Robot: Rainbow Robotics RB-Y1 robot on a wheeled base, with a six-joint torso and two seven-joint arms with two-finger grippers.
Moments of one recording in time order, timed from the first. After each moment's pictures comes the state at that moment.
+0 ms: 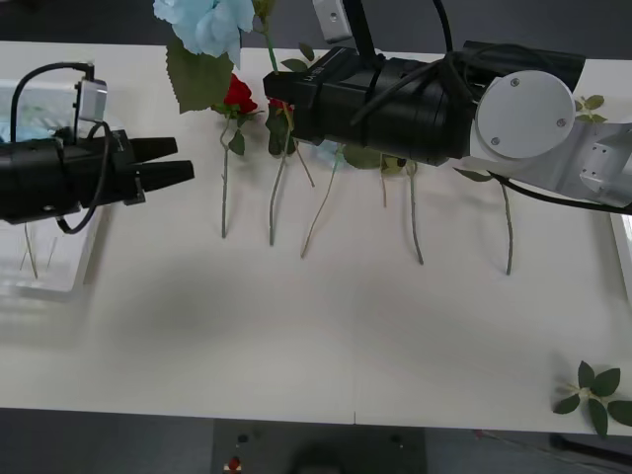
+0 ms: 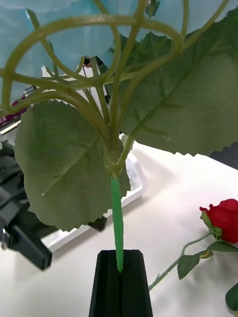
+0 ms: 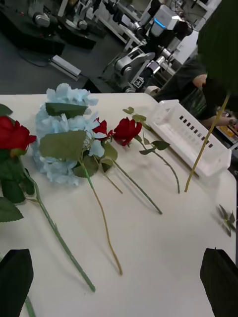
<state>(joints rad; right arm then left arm) -1.05 -0.89 1.04 -1.75 -2.09 0.07 2.29 -0.41 0.84 -0.22 -1.38 2.22 0.98 -2.67</state>
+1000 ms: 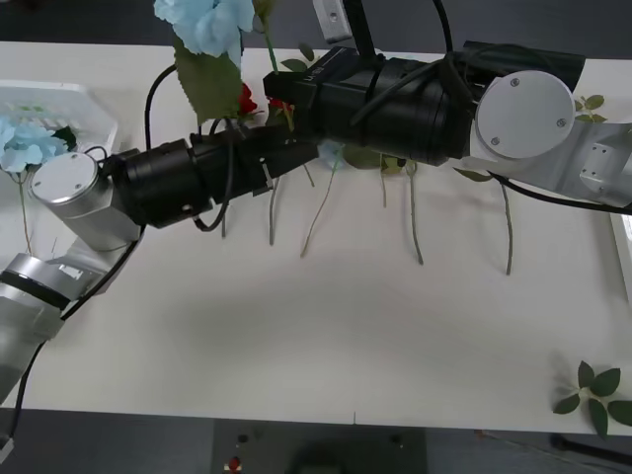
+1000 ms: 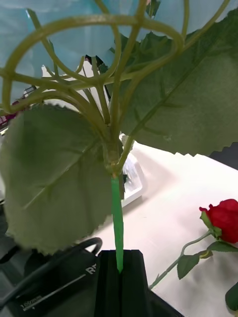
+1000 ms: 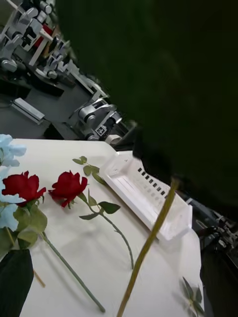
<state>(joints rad) -1.05 -0.89 1.04 -1.75 -2.09 0.07 2.29 -0.47 0.50 -0.31 -1.44 2.18 0.80 -2.67</state>
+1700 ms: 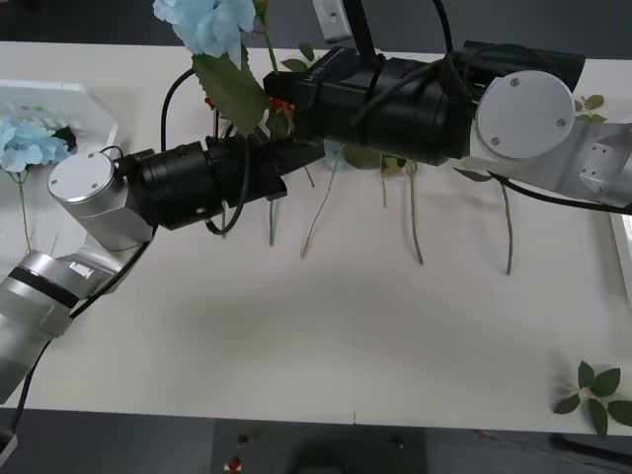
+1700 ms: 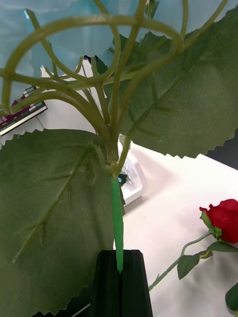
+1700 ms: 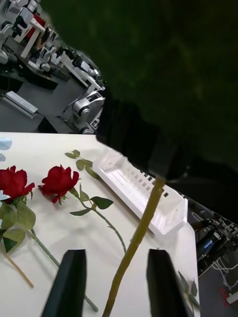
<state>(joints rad) -1.05 -0.89 1.04 -1.75 -2.09 0.07 2.29 -0.49 0.50 -0.35 -1.44 2.18 0.79 -2.67</state>
